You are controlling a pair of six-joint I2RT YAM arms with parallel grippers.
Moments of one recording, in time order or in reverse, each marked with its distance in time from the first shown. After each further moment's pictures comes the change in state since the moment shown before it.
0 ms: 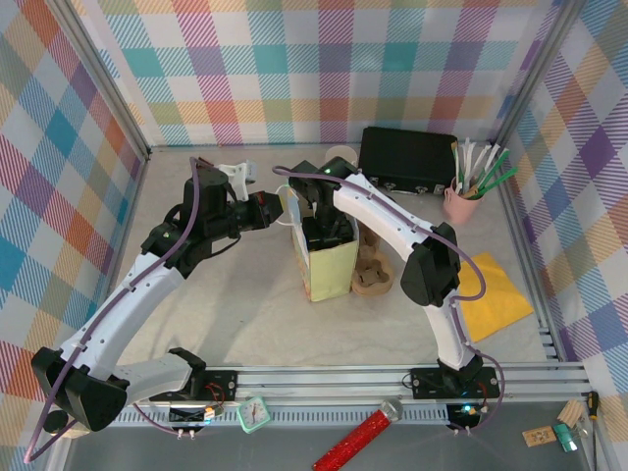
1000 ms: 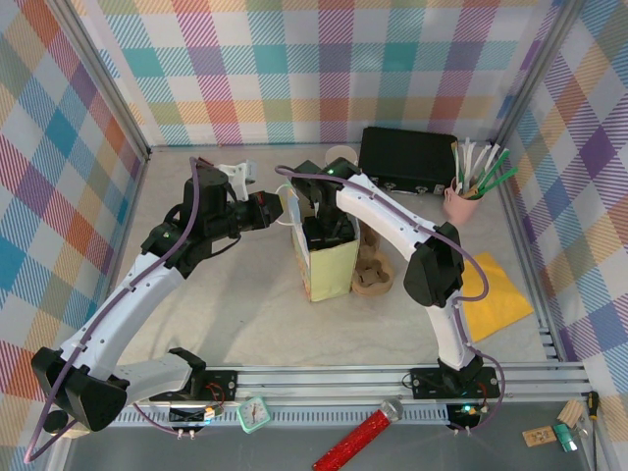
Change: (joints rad) left arm 0.000 0.000 0.000 0.000 0.000 -0.004; right arm -0.006 -0.022 -0.047 0.042 -0.011 0.000
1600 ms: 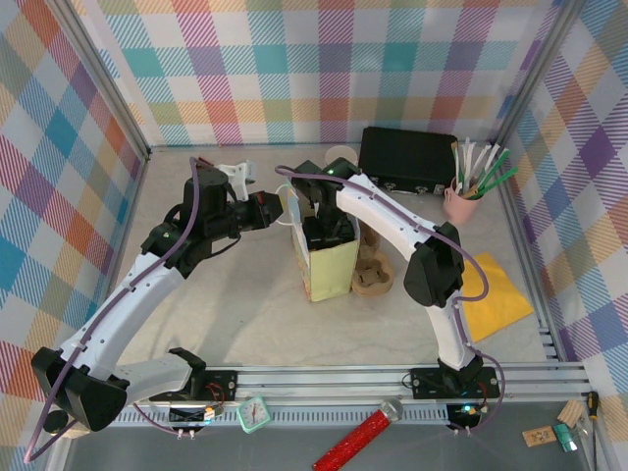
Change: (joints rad) left arm 0.000 0.000 0.000 0.000 0.000 0.000; right arm 0.000 0.000 -0.004 0.006 0.000 -0.003
